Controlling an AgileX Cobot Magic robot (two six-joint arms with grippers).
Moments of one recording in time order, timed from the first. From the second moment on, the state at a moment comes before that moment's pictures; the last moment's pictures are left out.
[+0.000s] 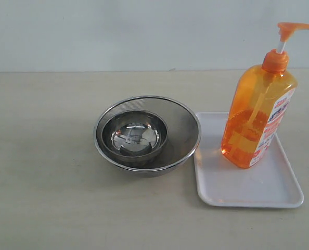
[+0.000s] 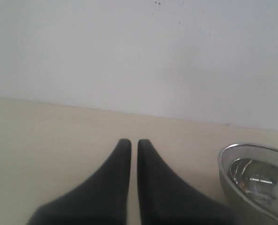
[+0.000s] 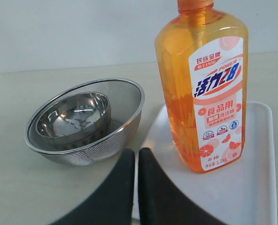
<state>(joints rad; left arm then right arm) -0.02 0.00 -0.01 0.00 0.11 -0.14 0.20 0.23 0.00 -1.65 -0.26 1.86</state>
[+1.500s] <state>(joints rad) 0.05 0.00 0.00 0.05 0.34 -0.15 0.20 0.23 0.00 -1.64 -0.31 1.86</state>
